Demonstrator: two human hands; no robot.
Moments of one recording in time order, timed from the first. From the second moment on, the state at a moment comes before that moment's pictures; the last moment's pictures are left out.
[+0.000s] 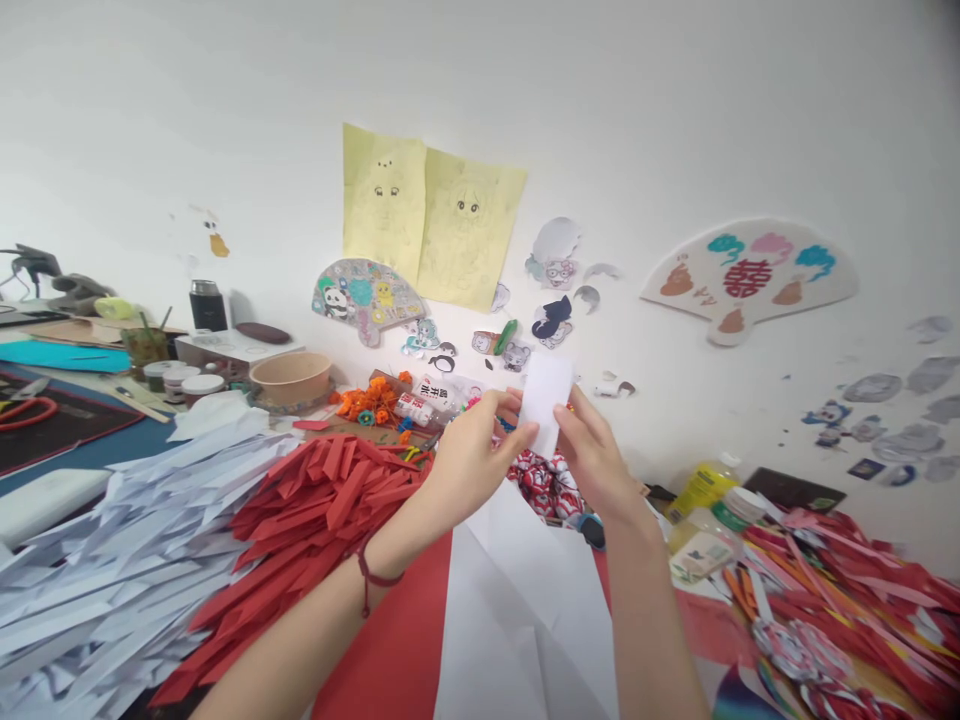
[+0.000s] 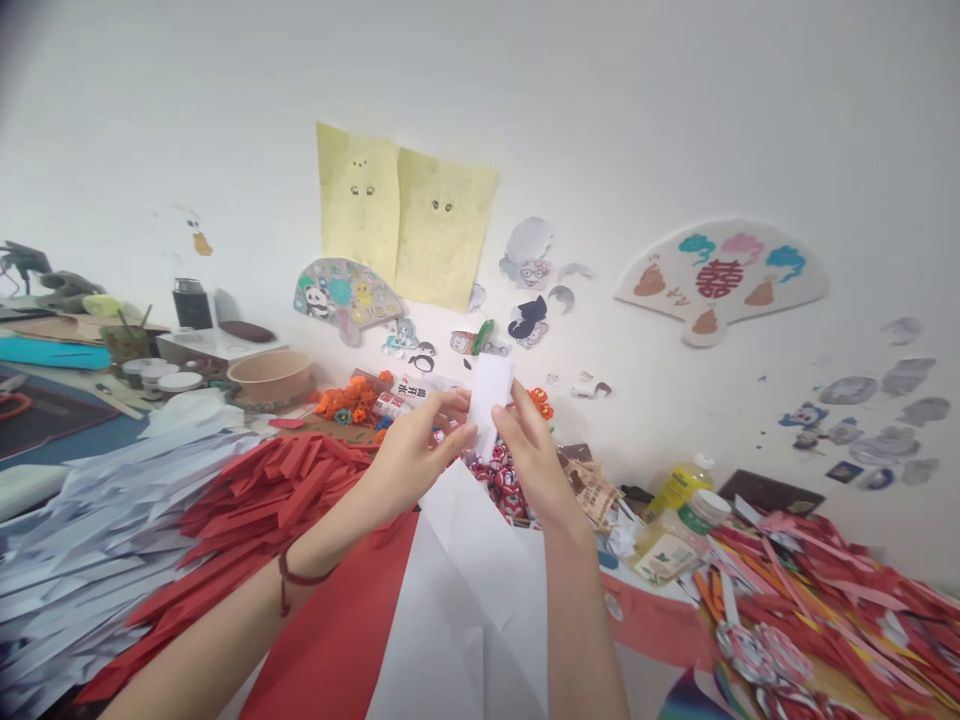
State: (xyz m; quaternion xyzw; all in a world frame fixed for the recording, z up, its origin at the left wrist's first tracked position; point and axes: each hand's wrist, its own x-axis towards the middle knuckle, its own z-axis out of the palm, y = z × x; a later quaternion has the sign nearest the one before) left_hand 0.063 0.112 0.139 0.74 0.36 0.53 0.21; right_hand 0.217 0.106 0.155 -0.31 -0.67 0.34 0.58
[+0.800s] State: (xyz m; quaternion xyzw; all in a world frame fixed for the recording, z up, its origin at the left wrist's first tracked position) left_hand 0.057 0.117 0.141 0.76 0.34 0.52 0.18; right_hand 0.222 0.120 0.146 -0.39 -0.67 0.24 0.58
